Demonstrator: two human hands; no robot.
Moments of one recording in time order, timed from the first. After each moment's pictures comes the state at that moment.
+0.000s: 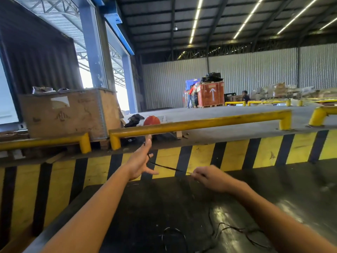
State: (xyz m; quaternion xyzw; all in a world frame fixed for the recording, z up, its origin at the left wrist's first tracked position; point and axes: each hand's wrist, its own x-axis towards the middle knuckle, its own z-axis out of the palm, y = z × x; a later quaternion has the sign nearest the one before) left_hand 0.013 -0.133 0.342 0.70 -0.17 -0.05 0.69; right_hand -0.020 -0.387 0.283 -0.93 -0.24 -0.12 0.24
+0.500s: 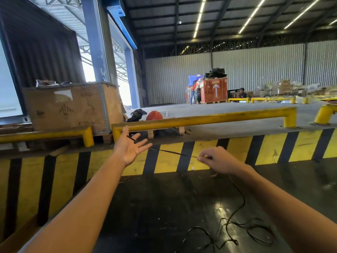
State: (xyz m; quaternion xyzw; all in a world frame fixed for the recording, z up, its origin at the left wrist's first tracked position) left_hand 0.034 -0.102 0.357 0.46 -0.09 0.01 0.88; right_hand 0.001 -0.404 0.306 -0.92 -0.25 -0.23 0.20
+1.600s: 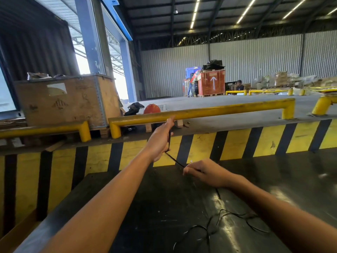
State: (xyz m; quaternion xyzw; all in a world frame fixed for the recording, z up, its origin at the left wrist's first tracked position) left_hand 0.004 -0.182 0.355 0.74 -0.23 0.02 0.63; right_hand -0.021 -0.362 0.272 -0.90 -0.33 -0.13 0.24
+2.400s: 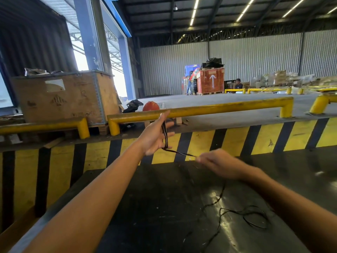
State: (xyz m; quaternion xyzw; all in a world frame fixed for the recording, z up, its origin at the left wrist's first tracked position) left_hand 0.005 -0.167 0.365 0.67 -0.23 -0.09 0.70; right_hand -0.049 -0.389 0.295 -0.91 -0.31 -0.16 0.21
